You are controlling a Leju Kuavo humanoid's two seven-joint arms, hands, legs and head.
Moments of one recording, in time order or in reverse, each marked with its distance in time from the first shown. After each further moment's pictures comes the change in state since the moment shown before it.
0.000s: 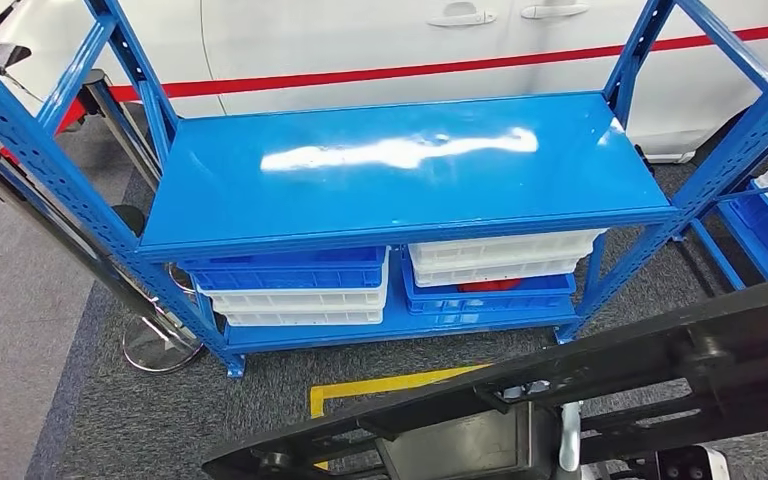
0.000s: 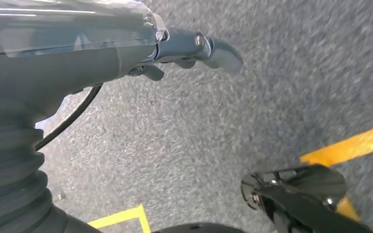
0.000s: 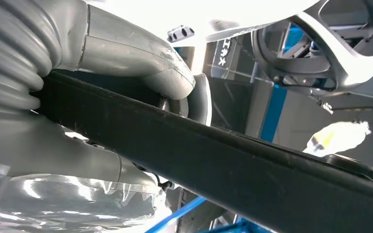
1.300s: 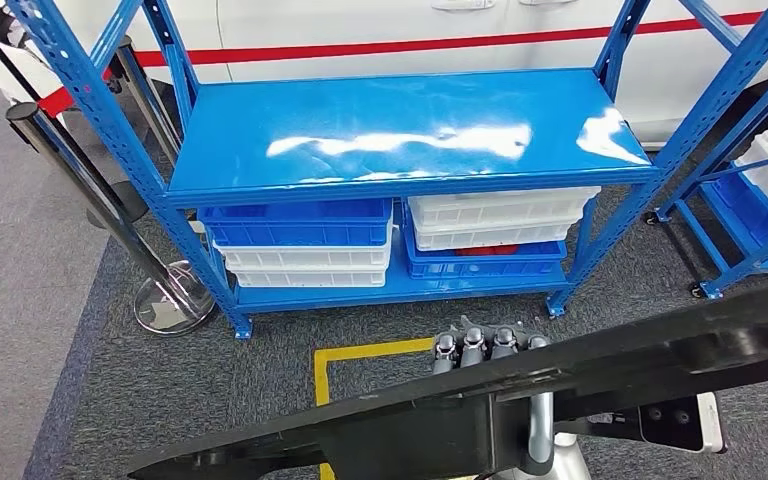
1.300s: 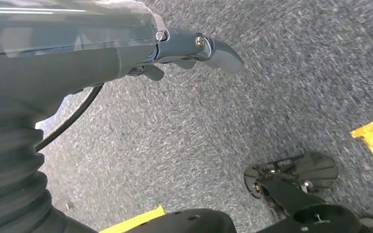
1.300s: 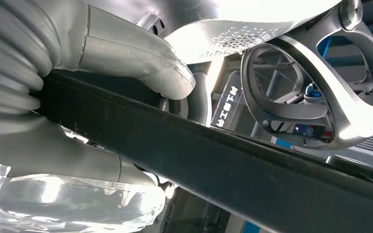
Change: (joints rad) left arm -0.026 -0.004 -0.028 0.000 -0.035 -0.025 0.013; right arm -0.277 -0.053 0.238 -0.013 -0.035 -0.143 0.000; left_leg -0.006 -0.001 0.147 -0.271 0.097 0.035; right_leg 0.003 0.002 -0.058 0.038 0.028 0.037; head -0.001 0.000
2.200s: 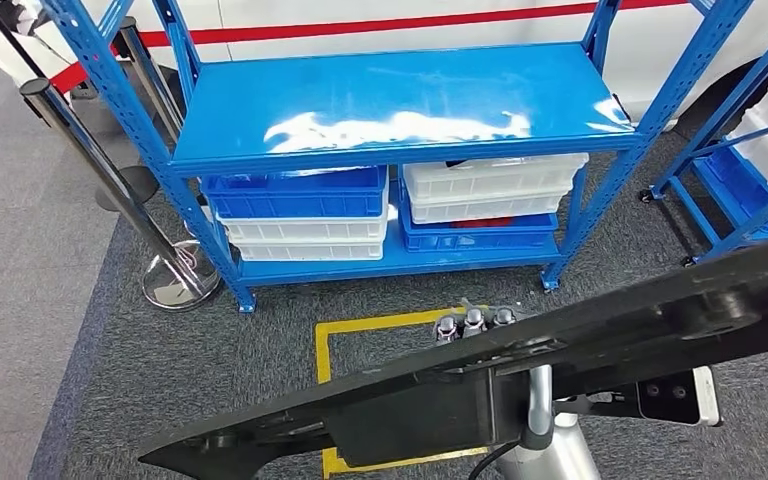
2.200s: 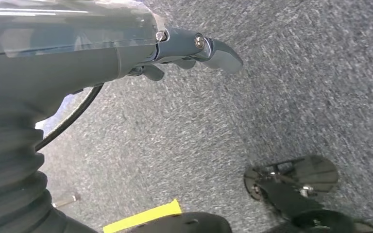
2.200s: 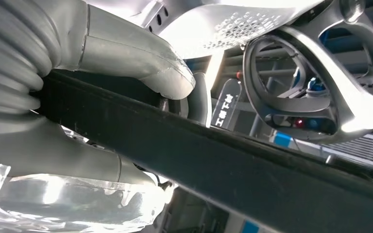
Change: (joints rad) left arm 0.005 -0.003 0.005 0.000 0.019 0.017 0.003; right arm -0.060 -0.019 0.001 0.052 -0.025 0.000 0.000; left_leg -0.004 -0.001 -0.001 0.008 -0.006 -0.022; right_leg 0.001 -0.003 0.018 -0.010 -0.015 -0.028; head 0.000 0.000
